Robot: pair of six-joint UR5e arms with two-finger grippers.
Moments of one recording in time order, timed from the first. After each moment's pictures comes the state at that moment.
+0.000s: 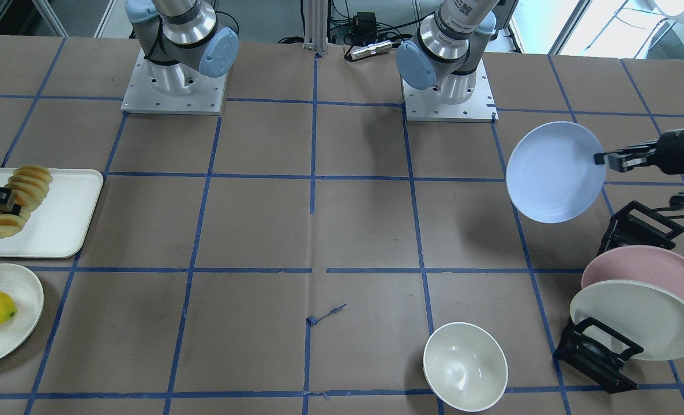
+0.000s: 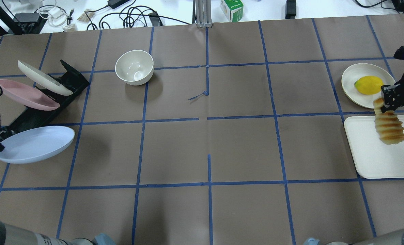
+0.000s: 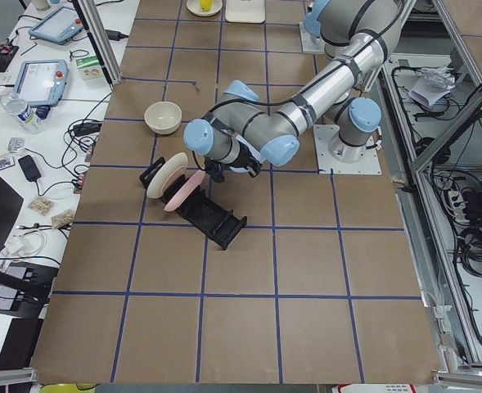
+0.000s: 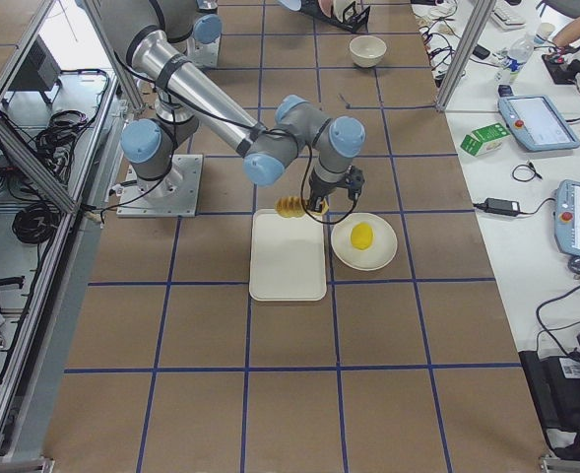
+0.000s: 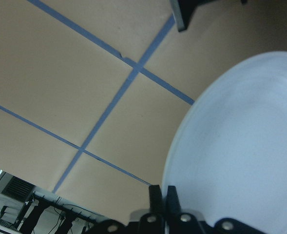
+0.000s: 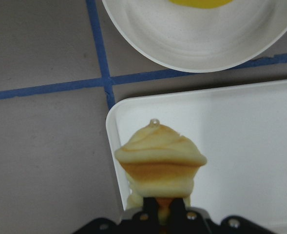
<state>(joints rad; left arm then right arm) -0.91 -1.87 -1.54 -1.94 1.58 0.26 1.03 -1.33 1.66 -1.71 -1.60 -0.43</state>
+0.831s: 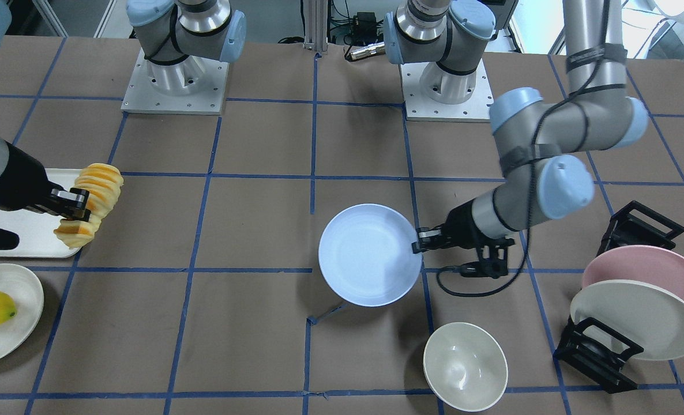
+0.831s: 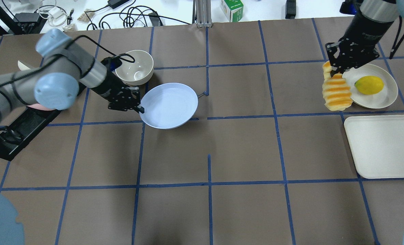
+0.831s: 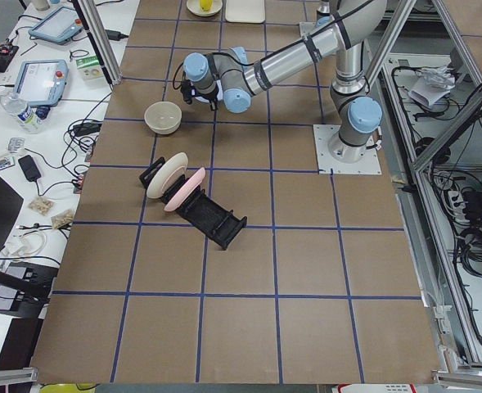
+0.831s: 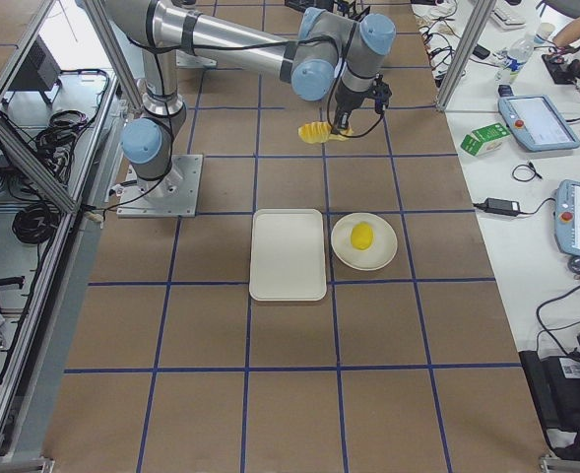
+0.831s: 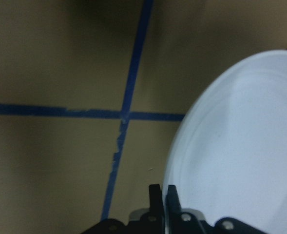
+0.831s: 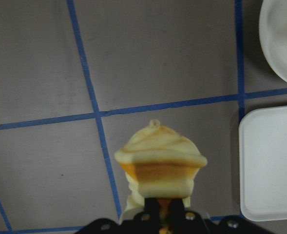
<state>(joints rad) -1.49 -1.90 -1.88 -1.04 1.16 -0.08 1.36 -1.33 1.47 -1.53 -1.51 -0.09</state>
